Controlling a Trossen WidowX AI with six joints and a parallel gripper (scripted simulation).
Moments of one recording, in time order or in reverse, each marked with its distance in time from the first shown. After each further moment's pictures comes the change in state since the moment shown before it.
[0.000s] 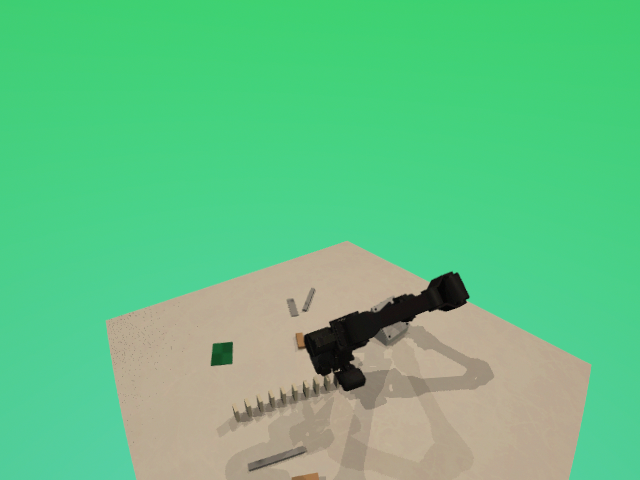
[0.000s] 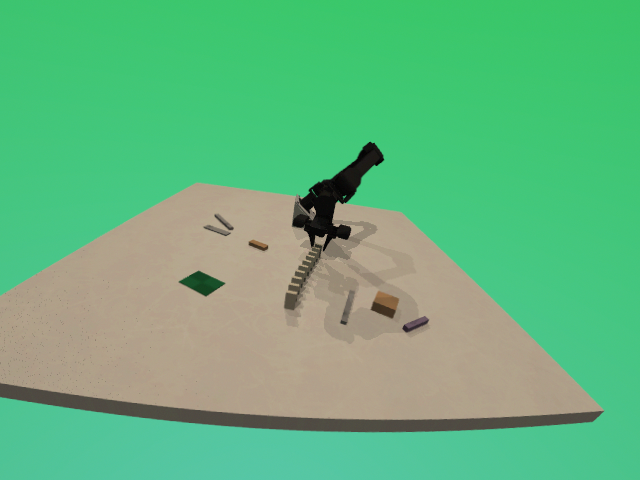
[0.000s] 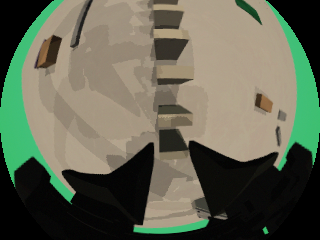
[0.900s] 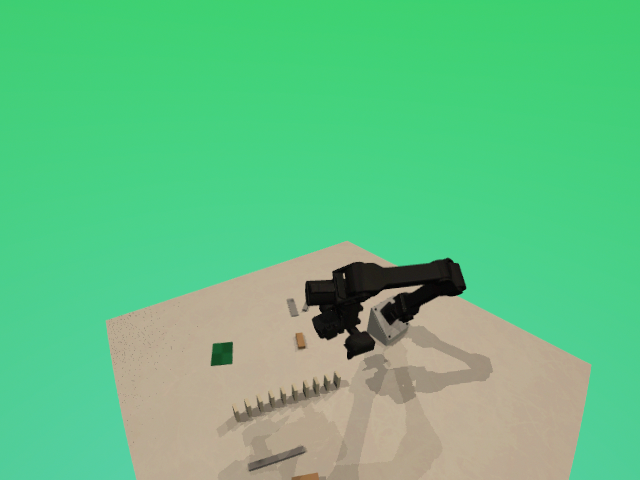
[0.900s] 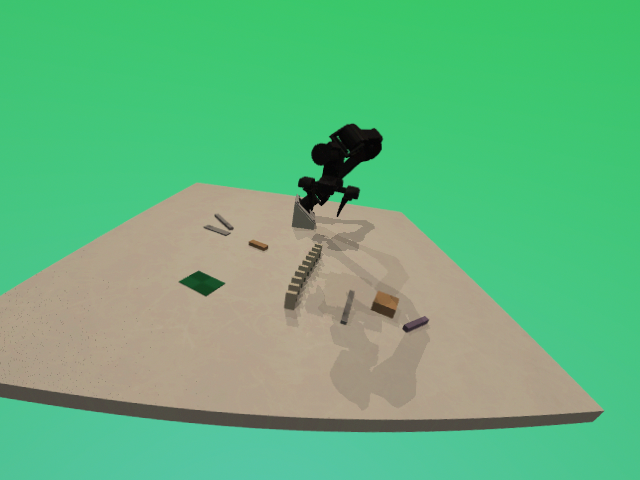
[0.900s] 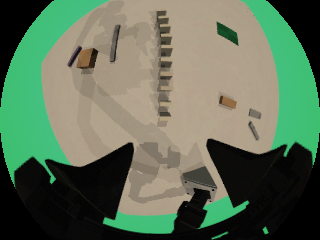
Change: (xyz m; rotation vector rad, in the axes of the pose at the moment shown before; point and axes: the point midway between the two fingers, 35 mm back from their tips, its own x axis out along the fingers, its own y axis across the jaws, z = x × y) arm -0.130 -0.001 0.002 -0.053 -0.017 -0.001
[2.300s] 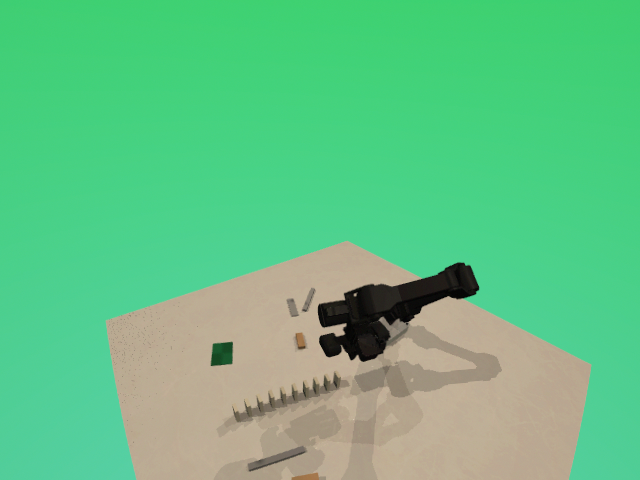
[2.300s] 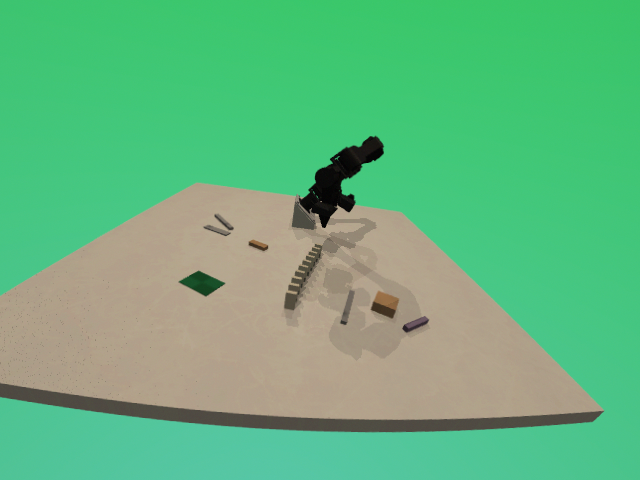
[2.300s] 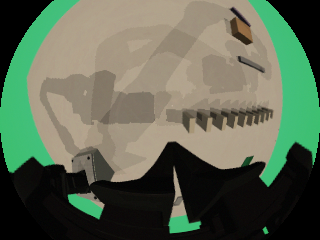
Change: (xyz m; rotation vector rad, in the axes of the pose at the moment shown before) arm 0.061 0.002 -0.040 -1.510 0.018 0.014
